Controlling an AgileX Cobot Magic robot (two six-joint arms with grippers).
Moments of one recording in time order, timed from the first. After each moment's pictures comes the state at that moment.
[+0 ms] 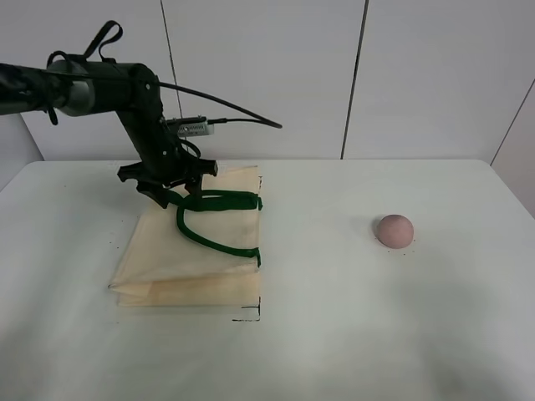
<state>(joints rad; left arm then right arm) -0.30 2.16 -1.73 -0.03 0.92 -0.26 0.01 0.00 -0.50 0.01 1.03 -0.03</state>
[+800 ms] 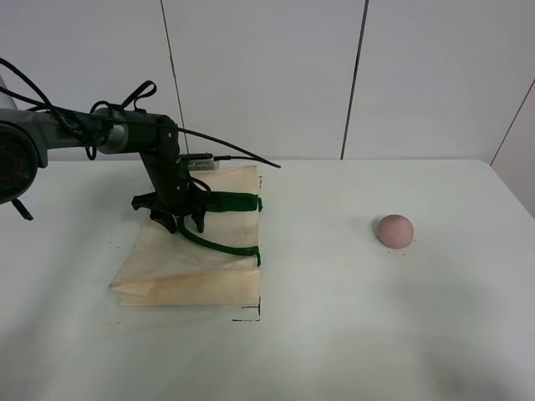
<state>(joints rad) -0.30 2.34 -1.73 0.02 0.80 -0.30 0.01 0.00 -0.50 0.01 1.03 -0.03</state>
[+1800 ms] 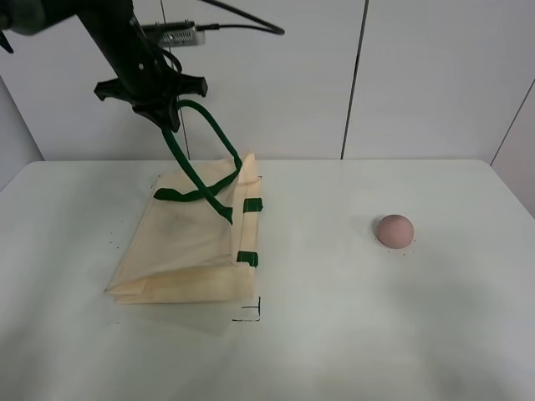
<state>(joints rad) -0.29 2.06 -2.11 0.02 1.17 -0.18 0.01 0.00 -0.50 0.01 1.03 -0.03</state>
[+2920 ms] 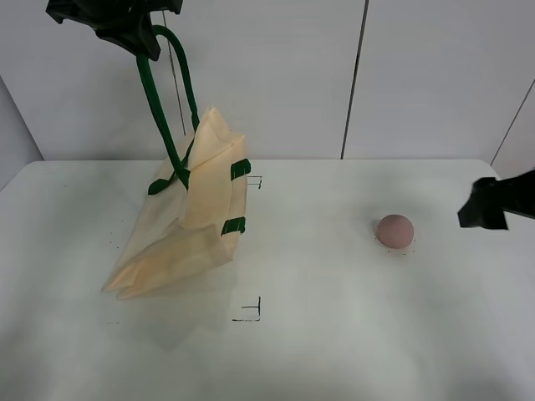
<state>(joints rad) -0.30 1.89 -2.17 0.00 1.17 -0.13 0.01 1.27 -0.90 0.04 0.76 -0.07</state>
